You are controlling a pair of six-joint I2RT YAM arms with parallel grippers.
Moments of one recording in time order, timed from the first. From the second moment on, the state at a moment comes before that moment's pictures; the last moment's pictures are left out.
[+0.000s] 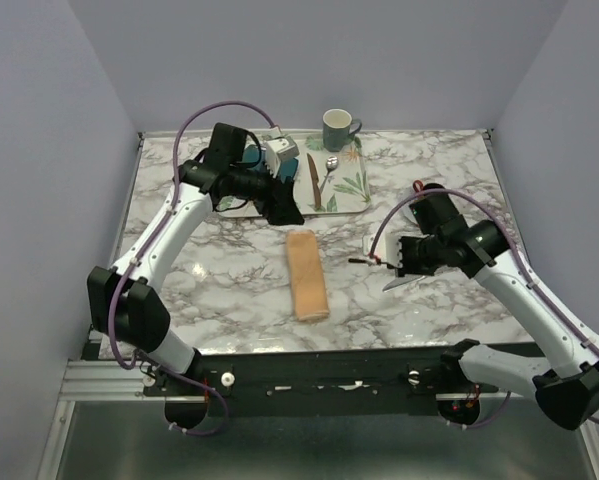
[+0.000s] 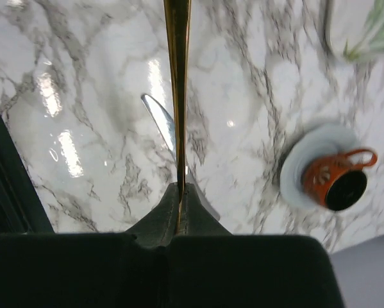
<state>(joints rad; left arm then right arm) -0.35 1.51 1.48 -0.72 0.85 0.22 0.45 1.11 1.14 -1.11 -0.22 -1.03</state>
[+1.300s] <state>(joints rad) -0.74 1.76 1.41 -0.75 1.05 -0.05 0.91 1.22 1.16 -0.97 0.03 -1.39</state>
